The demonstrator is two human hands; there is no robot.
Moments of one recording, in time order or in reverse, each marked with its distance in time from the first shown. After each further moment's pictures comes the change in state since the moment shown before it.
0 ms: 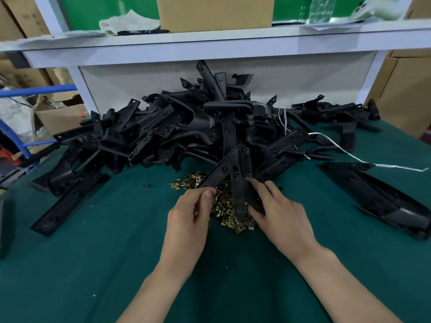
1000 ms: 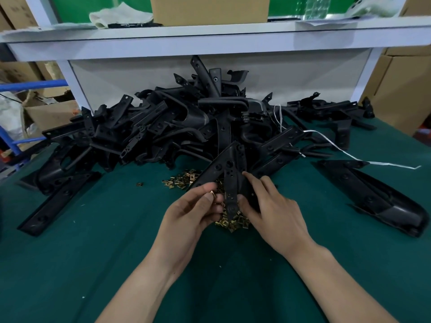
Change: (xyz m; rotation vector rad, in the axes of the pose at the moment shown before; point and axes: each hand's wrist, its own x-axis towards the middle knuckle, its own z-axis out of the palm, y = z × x) left_hand 0.004 0.009 0.001 -0.881 -0.204 -0.457; right_hand 0.000 -0.003 -0.004 0.111 0.045 0.005
